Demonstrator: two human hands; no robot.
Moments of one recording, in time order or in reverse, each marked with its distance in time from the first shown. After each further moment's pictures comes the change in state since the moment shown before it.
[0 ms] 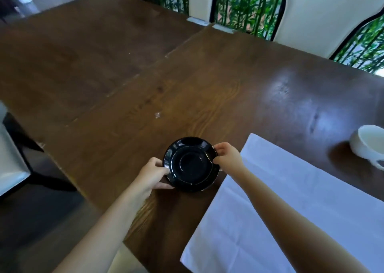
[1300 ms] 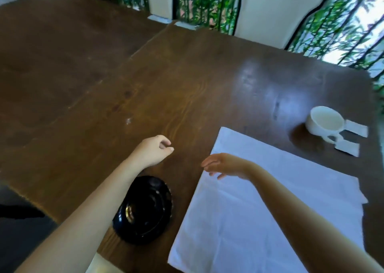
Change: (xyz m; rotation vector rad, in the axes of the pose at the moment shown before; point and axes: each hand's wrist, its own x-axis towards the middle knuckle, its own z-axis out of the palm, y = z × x) left_hand 0.015 0.074 0.041 0.852 -0.119 0.484; right_hand -0.036 0.010 -0.069 -0.240 -0.394 0.112
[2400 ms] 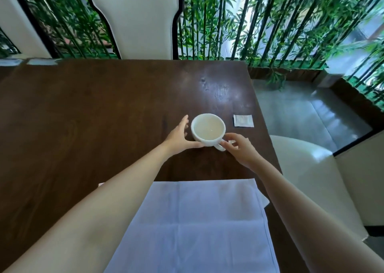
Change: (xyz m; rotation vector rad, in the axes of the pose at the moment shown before) left_hand 0.187 0.324 0.252 -0.153 -0.372 0.491; right_hand -0.083 0.249 -0.247 0.129 0.925 0.051
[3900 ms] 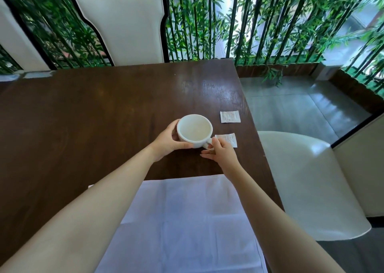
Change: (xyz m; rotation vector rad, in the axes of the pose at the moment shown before) left_hand -0.015 0.011 0.013 -0.209 -0.074 0.050; right_hand -0.021 -0.004 0.028 0.824 0.091 0.267
